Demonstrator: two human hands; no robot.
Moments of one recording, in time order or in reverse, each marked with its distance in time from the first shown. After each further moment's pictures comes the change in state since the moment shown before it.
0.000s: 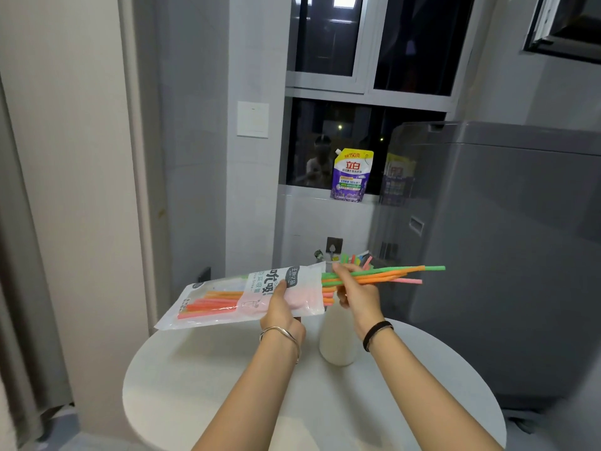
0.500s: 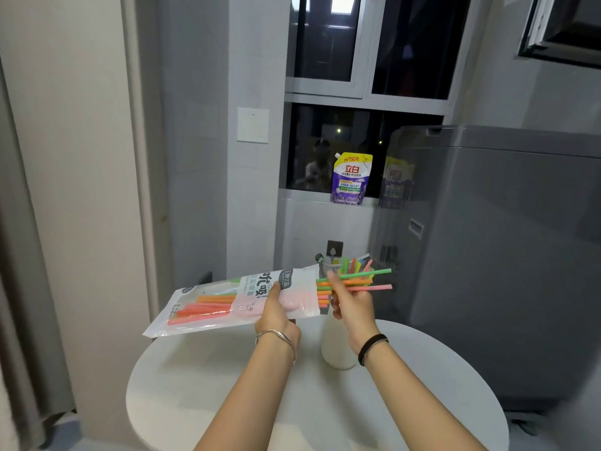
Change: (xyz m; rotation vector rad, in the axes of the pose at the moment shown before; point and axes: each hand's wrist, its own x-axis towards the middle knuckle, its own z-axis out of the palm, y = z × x) left_hand 0.000 0.011 -0.005 0.036 0.034 0.015; right_hand -0.020 0.001 0.009 0.071 -0.027 0.075
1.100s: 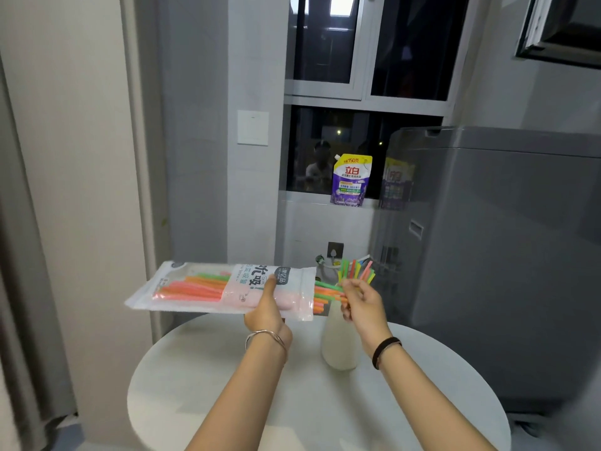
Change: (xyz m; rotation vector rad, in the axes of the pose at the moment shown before) left_hand 0.007 0.010 -0.005 0.050 -0.004 0.172; right_hand 0.004 0.000 -0.020 -0.202 -0.050 -0.116
